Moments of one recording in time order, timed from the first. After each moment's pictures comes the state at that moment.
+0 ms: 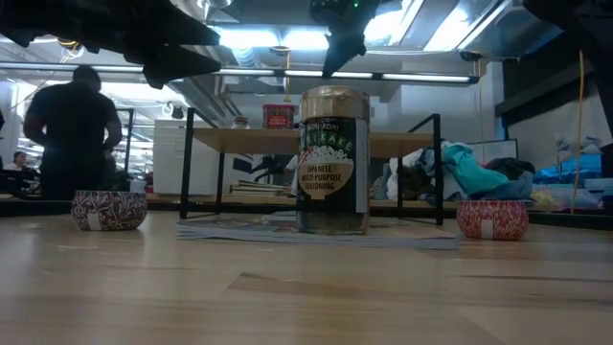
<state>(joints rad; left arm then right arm) -0.27 0.88 0.33 0.43 -0.54 -0.17 -0.42 2.04 2.35 -1.25 0.11 -0.19</state>
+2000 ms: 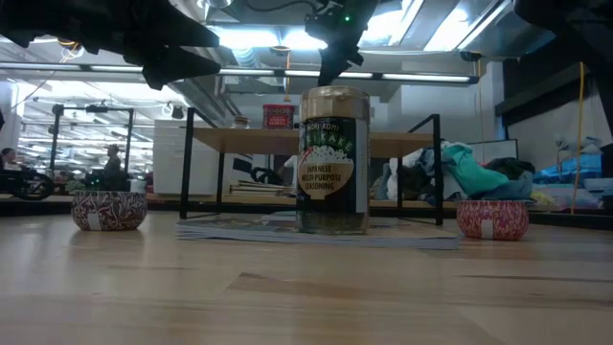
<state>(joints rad) -0.27 0.88 0.33 0.42 -0.54 -0.18 -0.44 2.09 2.35 -1.20 0.15 -0.13</state>
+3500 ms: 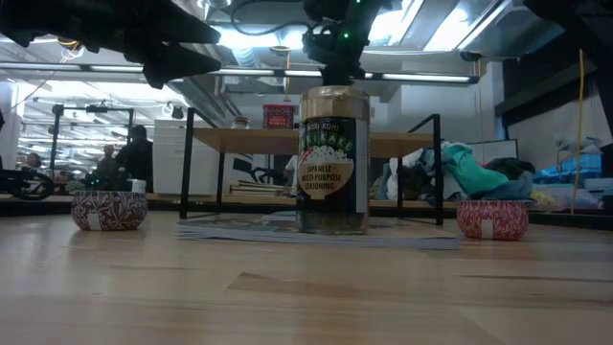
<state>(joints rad) -0.27 0.88 0.33 0.44 -0.54 -0.18 -0.39 2.04 2.11 -1.12 0.21 -0.08</state>
